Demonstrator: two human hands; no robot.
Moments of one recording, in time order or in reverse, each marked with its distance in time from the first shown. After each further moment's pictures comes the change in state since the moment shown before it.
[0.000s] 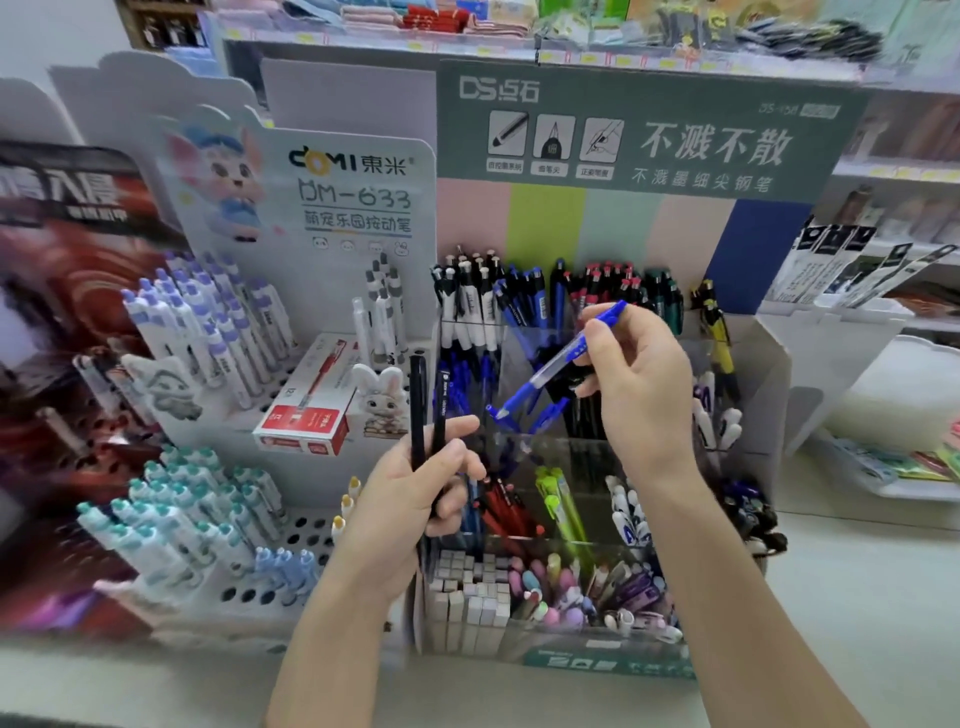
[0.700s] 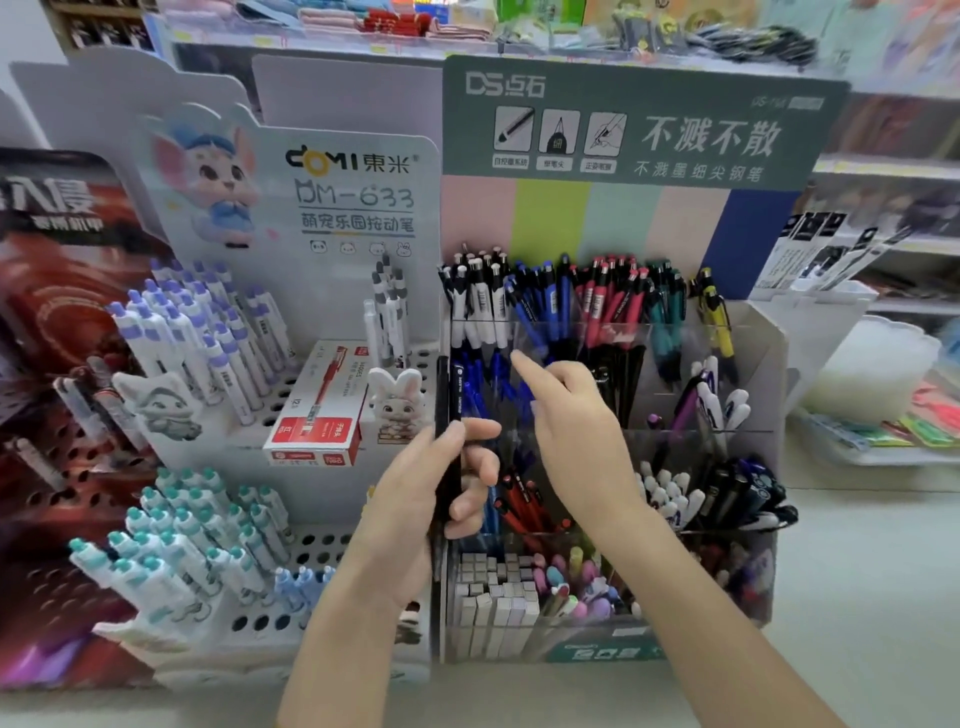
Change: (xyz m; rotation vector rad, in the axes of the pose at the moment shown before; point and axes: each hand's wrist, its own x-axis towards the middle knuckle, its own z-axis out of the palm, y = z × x) left_hand 0.002 0.008 -0.020 -0.191 -0.217 -0.042; right_hand -0.040 0.044 0.046 -0.725 -0.130 -0.341
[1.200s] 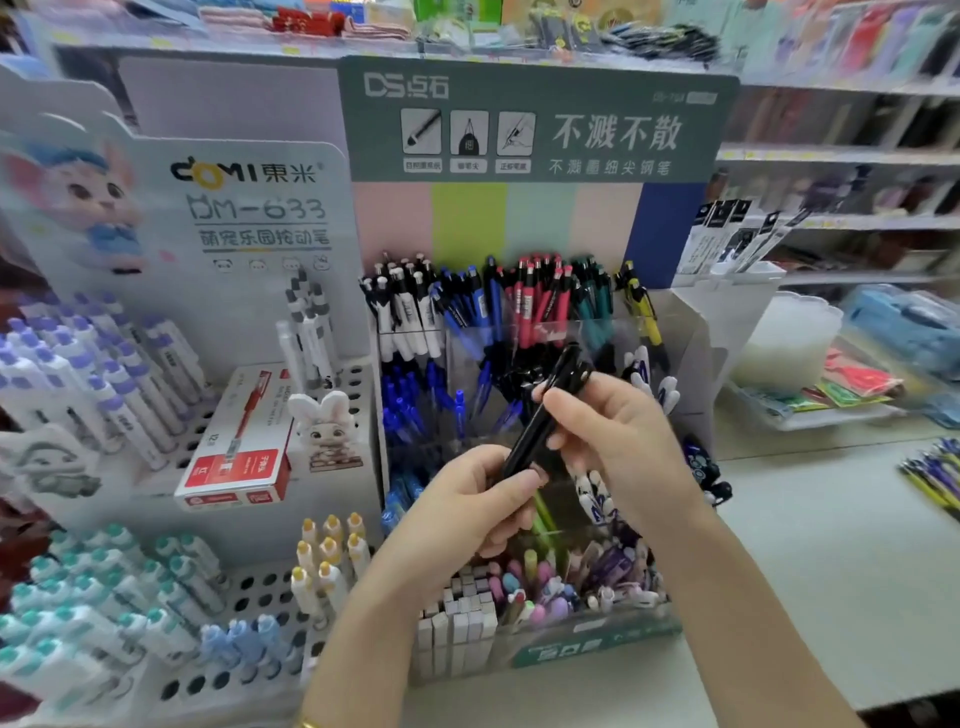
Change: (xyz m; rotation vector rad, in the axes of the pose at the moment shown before) left_hand 0.027 -0.020 0.040 0.456 -0.250 -0.122; right_hand -0.011 0.018 -0.075 0.963 -0.044 0.566
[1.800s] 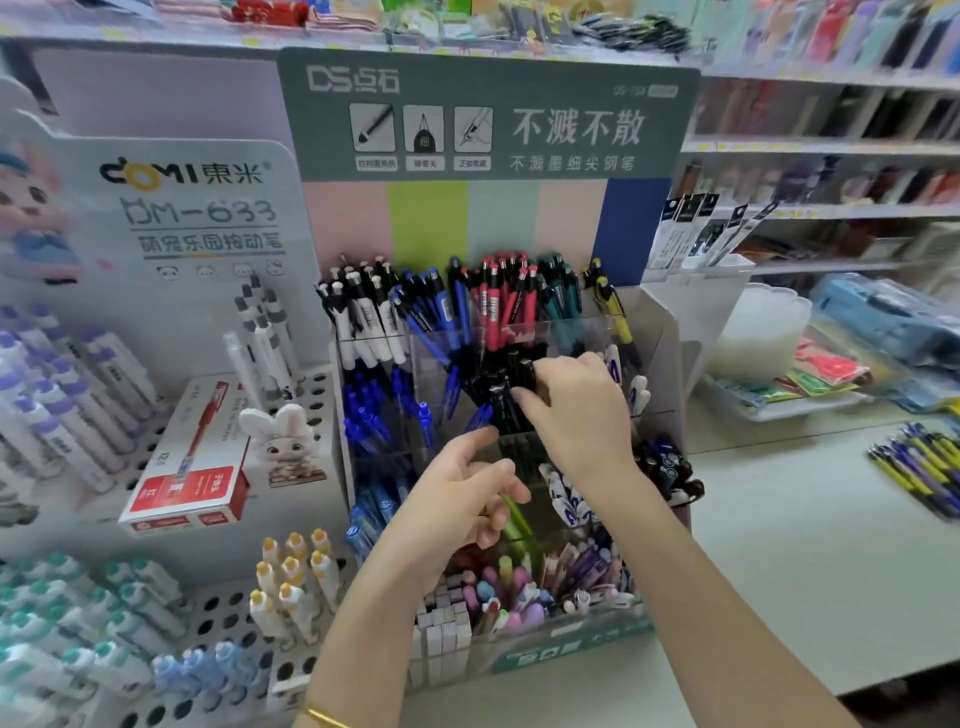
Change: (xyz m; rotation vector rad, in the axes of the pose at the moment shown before) left_hand 0.029 -0.005 0.014 -0.058 0.131 -0.133; right_hand 0.044 0.029 -0.008 -1.134 0.236 -0.349
